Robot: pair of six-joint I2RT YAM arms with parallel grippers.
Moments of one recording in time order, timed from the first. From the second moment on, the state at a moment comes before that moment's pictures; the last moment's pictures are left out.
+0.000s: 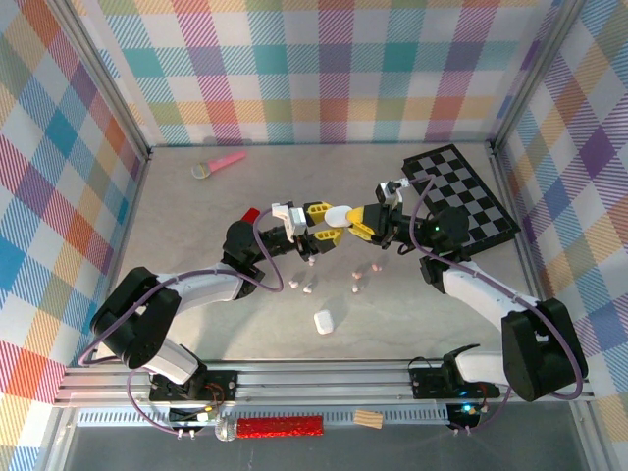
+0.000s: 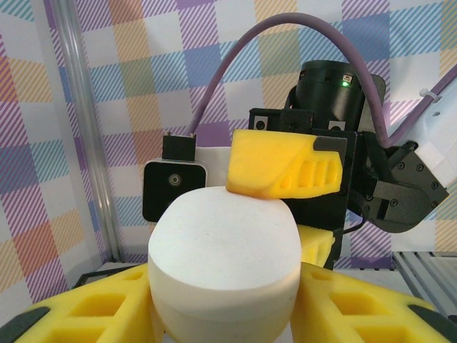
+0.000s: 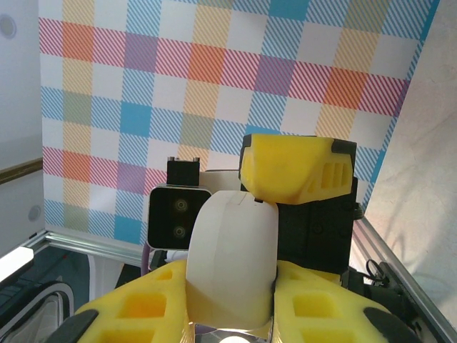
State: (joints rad) left arm -0.65 1.52 0.69 1.19 0.67 -0.09; right arm 0.35 1.28 0.63 1.00 -1.06 1.69
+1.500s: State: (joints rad) left arm -0.61 1.34 0.69 0.67 0.86 -0.06; right arm 0.58 1.07 1.13 -0.64 -0.42 -0.30
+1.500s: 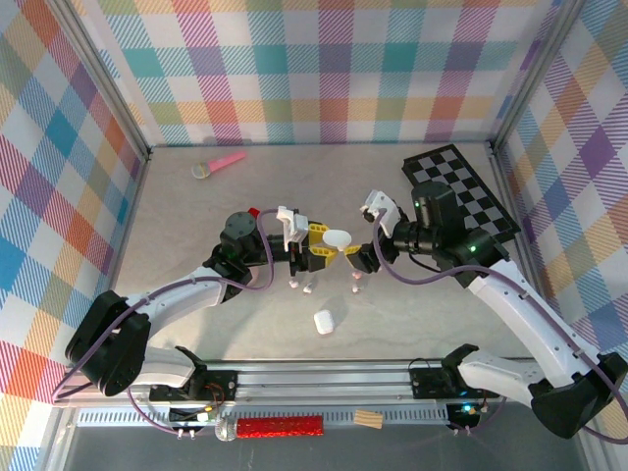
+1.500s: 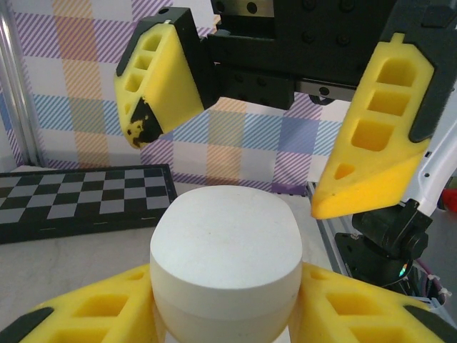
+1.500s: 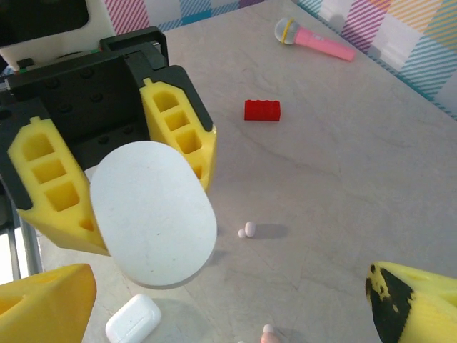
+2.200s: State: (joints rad) left arm -0.61 1.33 0.67 0.72 0.82 -0.10; right arm 0.58 1.08 1.14 -0.55 -0.33 -0.27
